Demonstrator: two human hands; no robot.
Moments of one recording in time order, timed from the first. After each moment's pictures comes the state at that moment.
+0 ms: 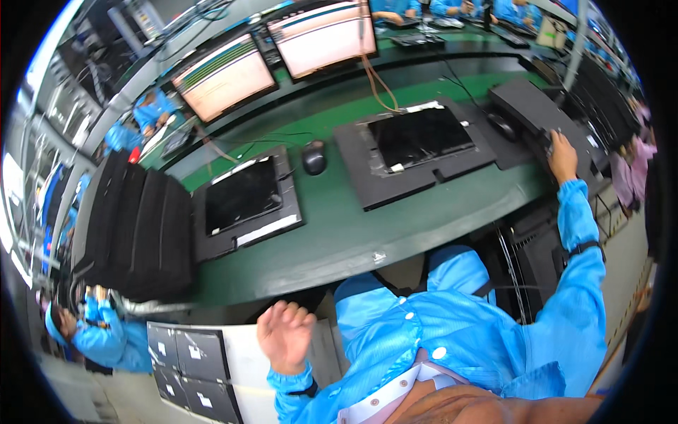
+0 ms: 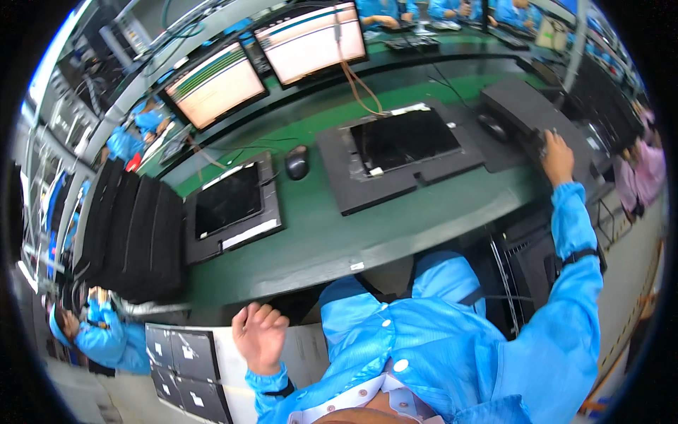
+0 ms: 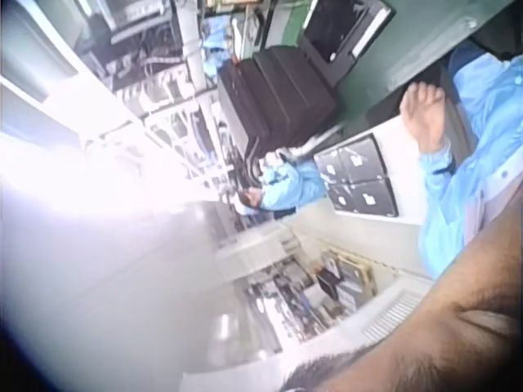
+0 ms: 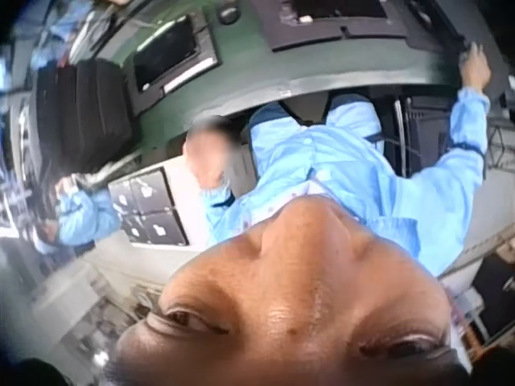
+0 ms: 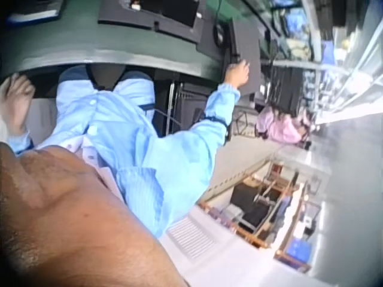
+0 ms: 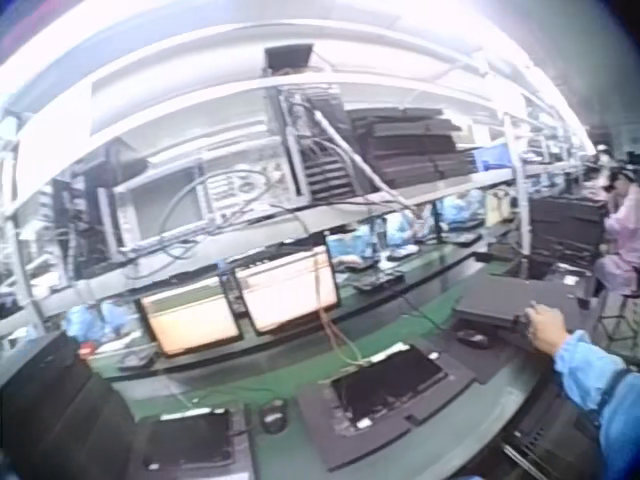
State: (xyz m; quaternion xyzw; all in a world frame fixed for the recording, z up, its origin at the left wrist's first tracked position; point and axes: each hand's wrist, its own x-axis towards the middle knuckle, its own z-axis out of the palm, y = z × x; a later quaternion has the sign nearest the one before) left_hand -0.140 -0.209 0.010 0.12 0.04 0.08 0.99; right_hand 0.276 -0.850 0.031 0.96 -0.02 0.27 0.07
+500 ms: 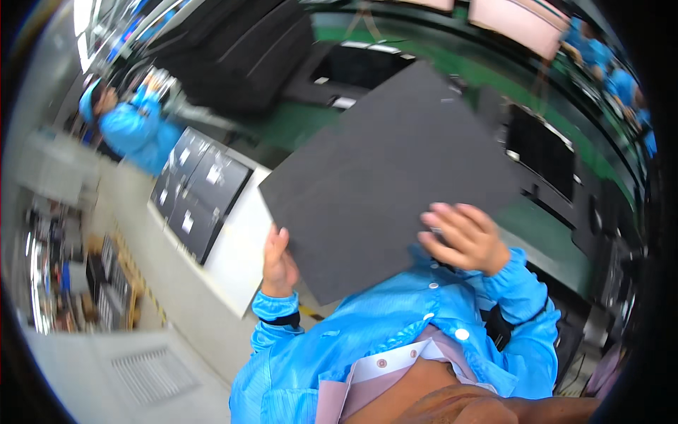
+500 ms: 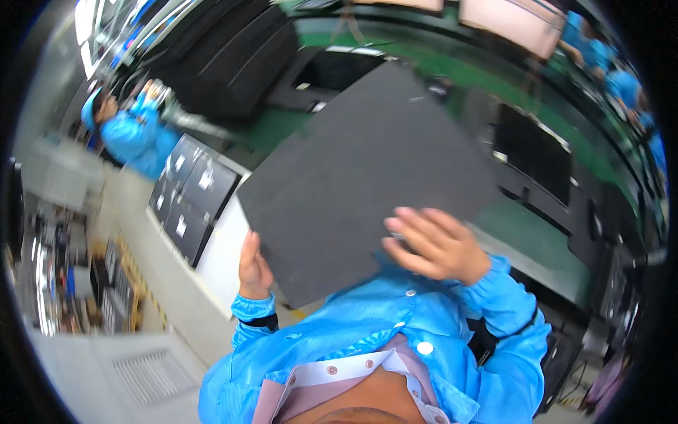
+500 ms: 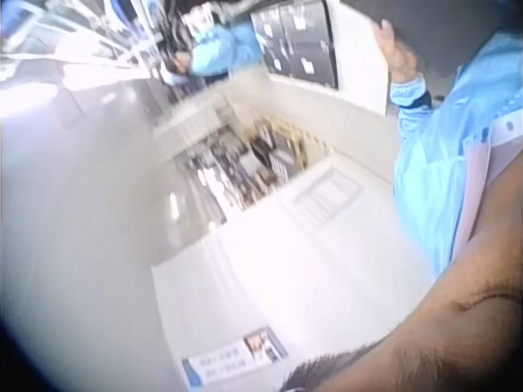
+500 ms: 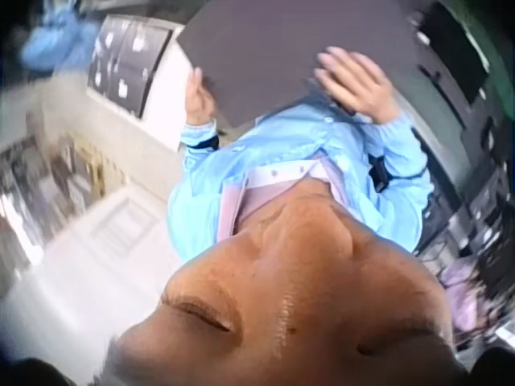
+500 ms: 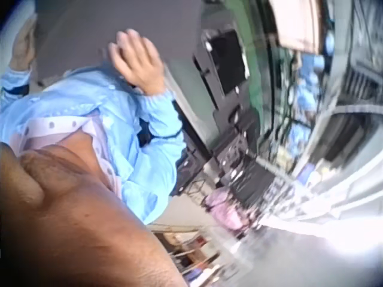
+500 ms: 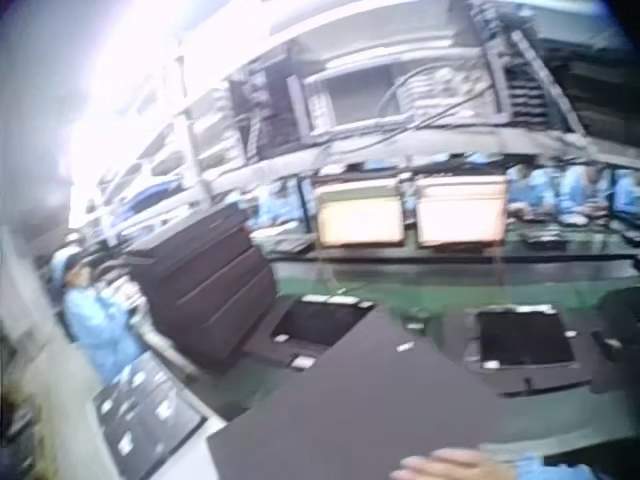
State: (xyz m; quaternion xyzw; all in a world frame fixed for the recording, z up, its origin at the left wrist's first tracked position) left_hand -0.256 -0.257 -0.028 0.39 0.32 0.44 0.75; right_hand 0.076 -0.453 0.045 0.49 0.79 0.32 -0.17
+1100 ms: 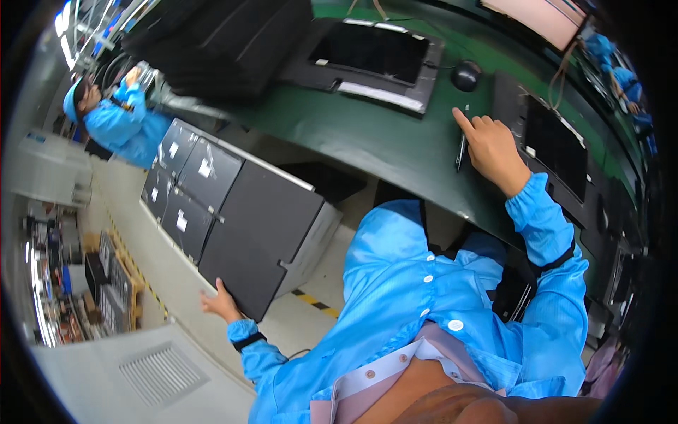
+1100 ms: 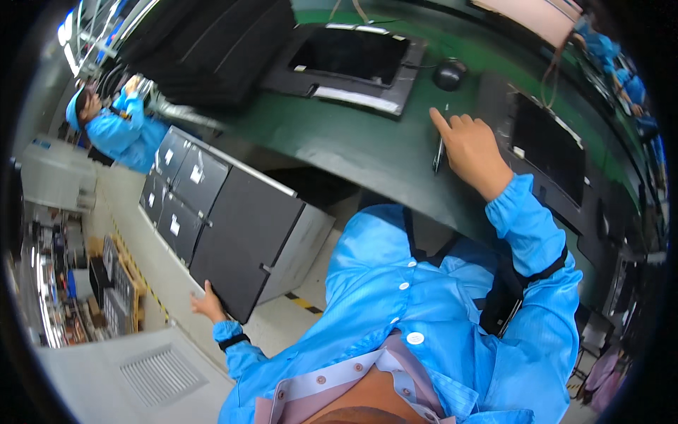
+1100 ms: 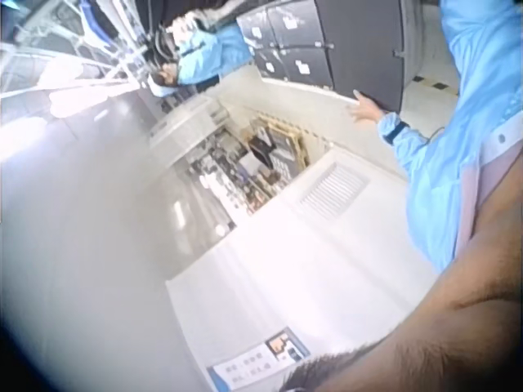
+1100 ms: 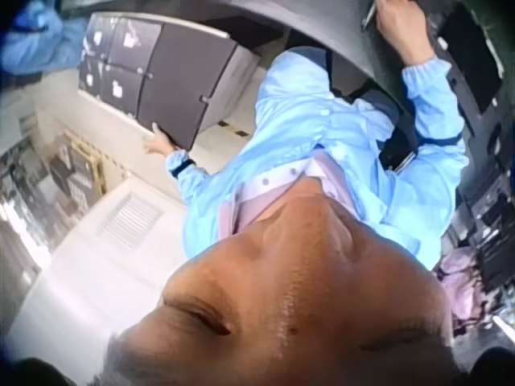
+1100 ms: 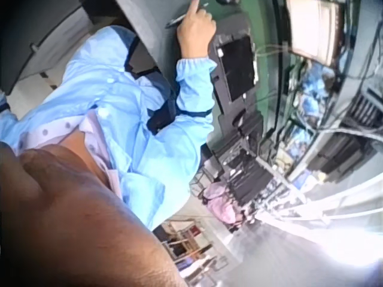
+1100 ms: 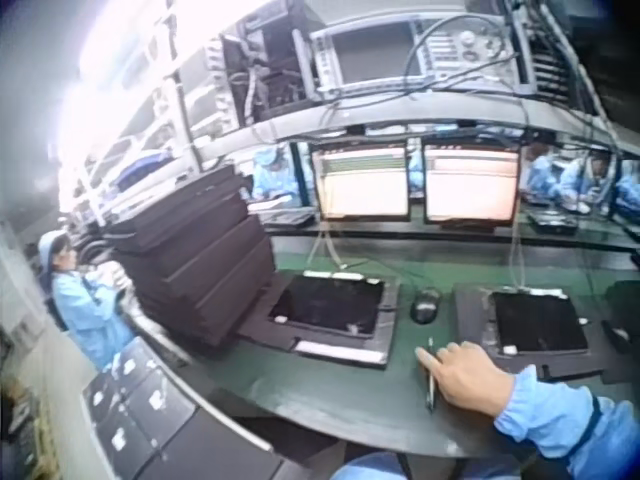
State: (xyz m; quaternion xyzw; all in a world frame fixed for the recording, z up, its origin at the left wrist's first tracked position) left_hand -0.513 -0.209 -0.153 0.41 0.79 0.44 0.08; right_hand 0.167 -0.345 0.039 0.72 0.66 0.19 -0.06
